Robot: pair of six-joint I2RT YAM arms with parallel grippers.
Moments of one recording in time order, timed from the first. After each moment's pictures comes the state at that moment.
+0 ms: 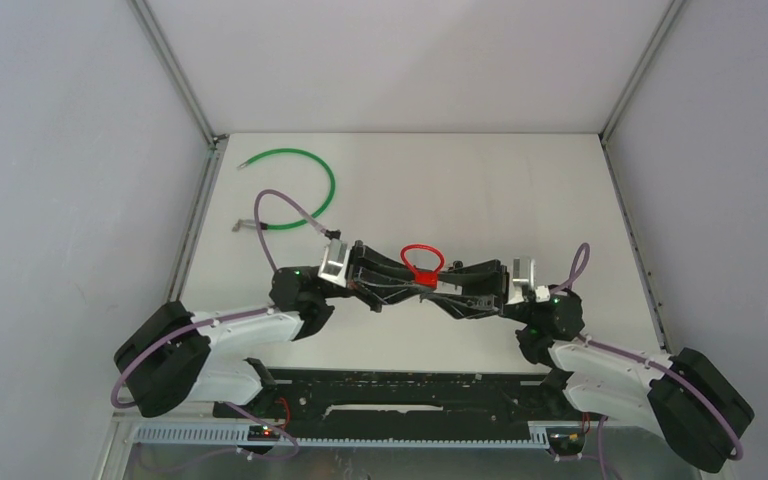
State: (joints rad) left arm -0.86 1.28 0.52 1.50 0.74 -0.50; right arm 0.75 1.00 0.22 1.47 -0.63 0.32
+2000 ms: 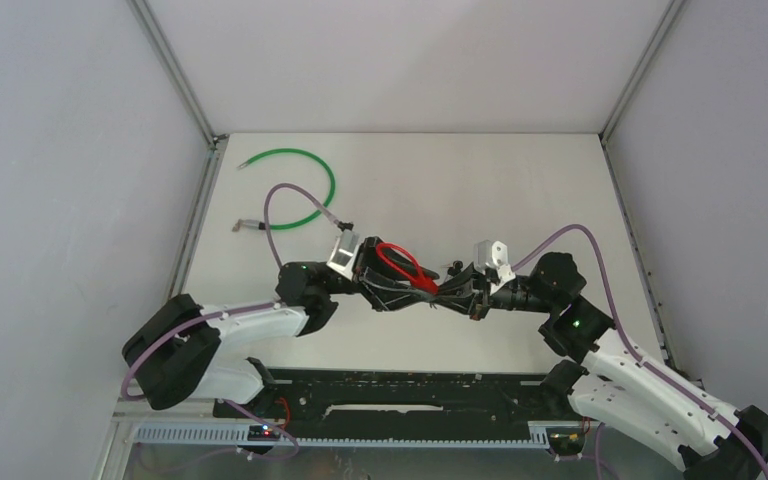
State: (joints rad) left arm -0.85 1.33 0.54 1.50 0.79 -0.61; right arm 0.73 0.73 0.56 0.21 -0.76 0.01
